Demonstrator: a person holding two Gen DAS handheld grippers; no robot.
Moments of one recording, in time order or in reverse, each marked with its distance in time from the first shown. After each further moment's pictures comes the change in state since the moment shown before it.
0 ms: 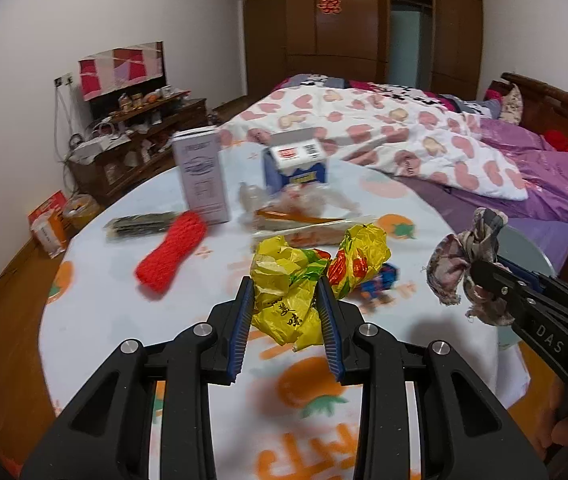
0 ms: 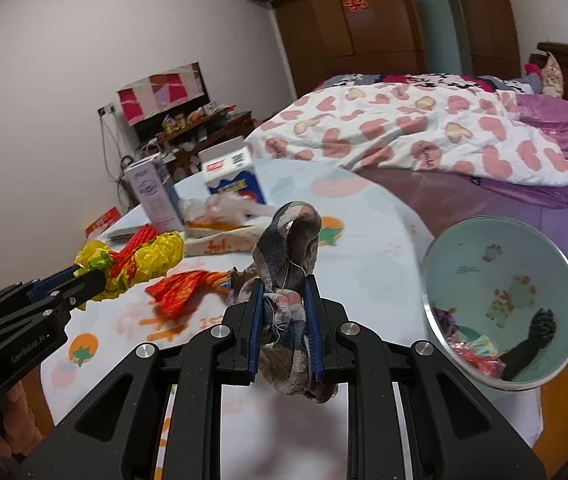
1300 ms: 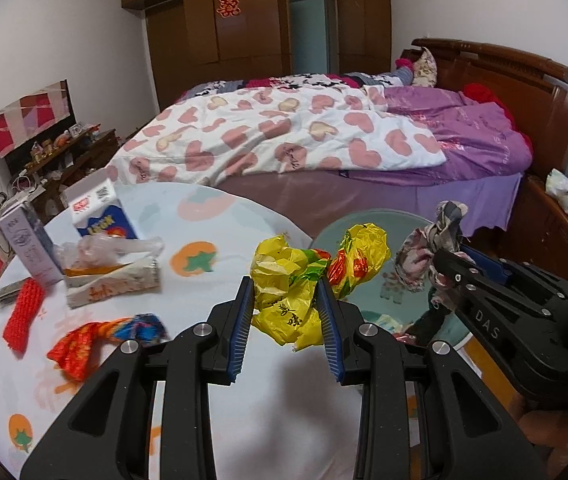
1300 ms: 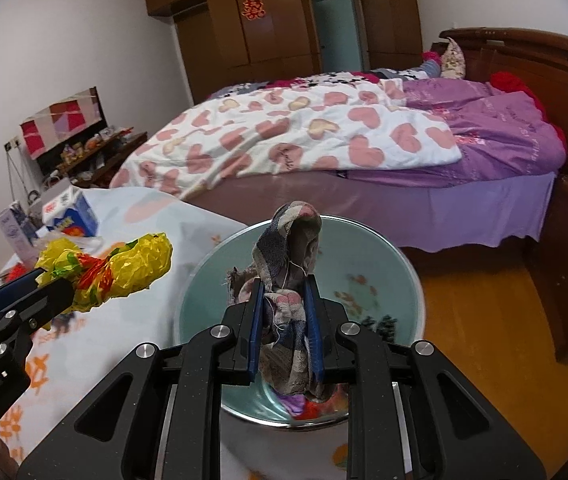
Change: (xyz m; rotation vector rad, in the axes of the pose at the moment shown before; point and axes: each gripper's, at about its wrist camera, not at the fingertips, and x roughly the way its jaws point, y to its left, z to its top) left arm 0.041 -0.195 0.014 0.221 -0.006 -0.206; right arm -0.029 -0.166 -0.005 0.136 -0.033 -0.333
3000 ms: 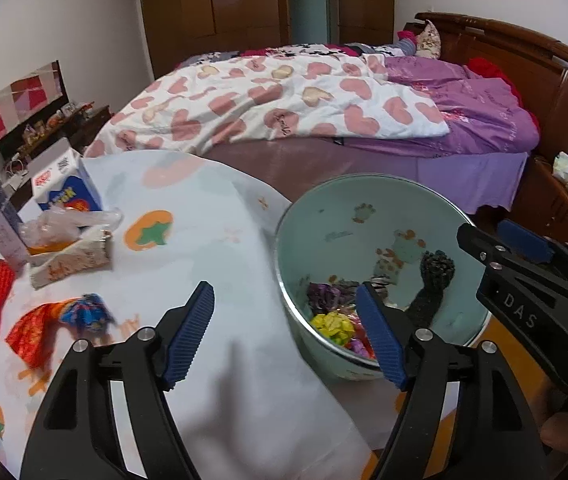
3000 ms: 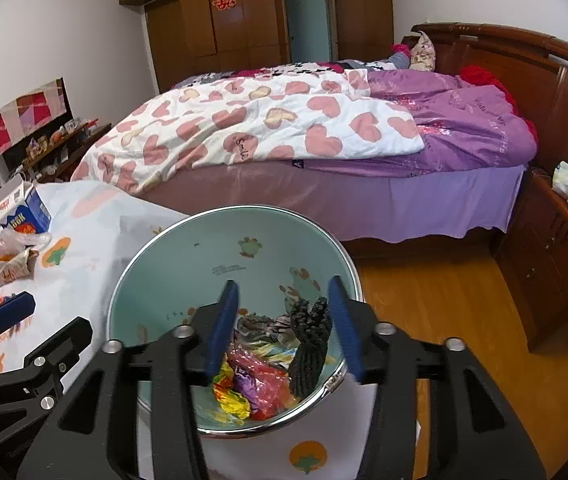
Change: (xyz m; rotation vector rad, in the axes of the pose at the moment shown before) left arm 0.044 -0.028 -0.009 -0.005 0.101 0.008; right arm 0.010 -0.032 0.000 0.012 0.025 -0.123
